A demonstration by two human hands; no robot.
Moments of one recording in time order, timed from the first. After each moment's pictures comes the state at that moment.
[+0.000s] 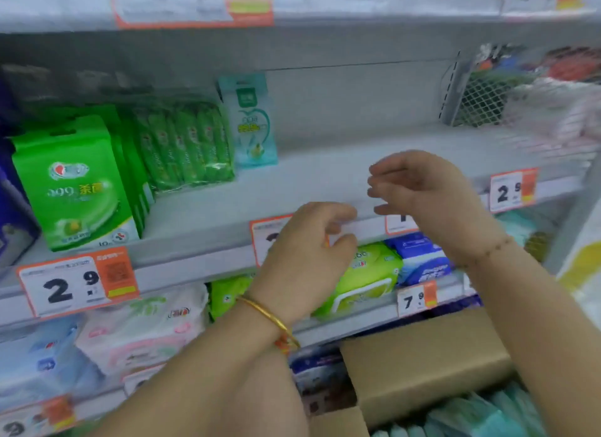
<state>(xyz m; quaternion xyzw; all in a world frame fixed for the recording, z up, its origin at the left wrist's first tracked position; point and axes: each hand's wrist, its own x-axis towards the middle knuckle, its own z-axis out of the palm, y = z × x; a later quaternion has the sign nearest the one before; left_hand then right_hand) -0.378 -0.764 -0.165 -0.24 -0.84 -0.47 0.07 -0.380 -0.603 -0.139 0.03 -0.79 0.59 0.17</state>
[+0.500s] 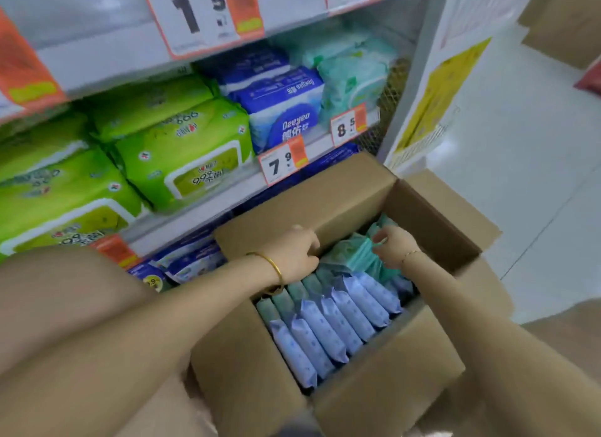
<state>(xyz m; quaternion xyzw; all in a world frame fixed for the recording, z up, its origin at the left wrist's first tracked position) -0.334 -0.607 -0.380 -0.38 -0.86 -0.12 -0.34 -0.248 -0.410 -0.461 -0.43 -0.82 0.35 -0.12</state>
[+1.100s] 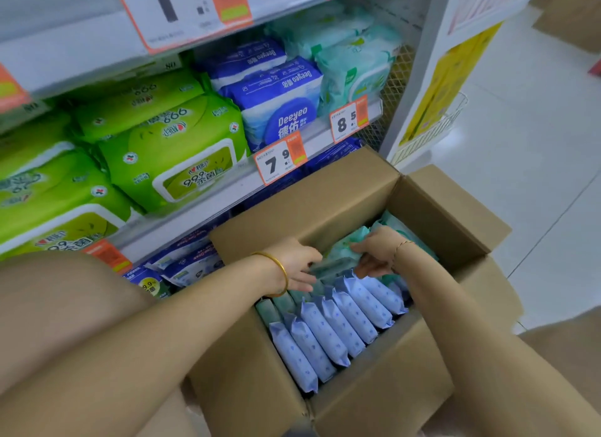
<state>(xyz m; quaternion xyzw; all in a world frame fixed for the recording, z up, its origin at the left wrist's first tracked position) -0.334 -0.592 -0.399 0.02 -0.73 -0.40 -0.55 -0.268 -0.424 -0.450 -0.44 -0.69 0.52 -0.24</state>
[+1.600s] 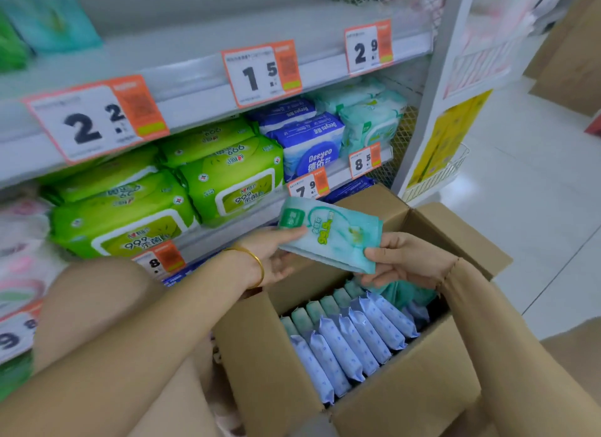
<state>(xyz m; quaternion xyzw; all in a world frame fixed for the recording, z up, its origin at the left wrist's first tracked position) -0.342 -0.664 -0.340 0.11 -0.63 -0.62 -0.46 -0.230 -0.449 -0.365 -0.17 -0.65 0.71 -0.19</state>
